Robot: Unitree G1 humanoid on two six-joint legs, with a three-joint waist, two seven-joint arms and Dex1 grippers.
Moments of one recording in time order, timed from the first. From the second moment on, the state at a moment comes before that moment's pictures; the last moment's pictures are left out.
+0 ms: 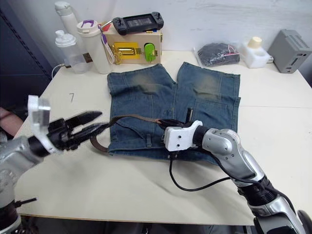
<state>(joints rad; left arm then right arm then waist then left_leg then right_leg) -0.13 0.65 0.52 -0.57 -1.18 0.97 -0.56 -0.47 -0.64 0.30 -0.28 -0.23 -0.10 0.68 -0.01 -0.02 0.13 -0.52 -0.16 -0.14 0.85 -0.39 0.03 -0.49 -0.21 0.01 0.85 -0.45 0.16</state>
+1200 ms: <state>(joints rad) -0.12 0.07 0.14 -0.55 -1.96 0.54 0.79 -0.45 -0.66 0.27 -0.17 -0.34 -0.48 0.60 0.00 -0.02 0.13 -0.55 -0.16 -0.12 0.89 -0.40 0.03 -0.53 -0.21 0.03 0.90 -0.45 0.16</state>
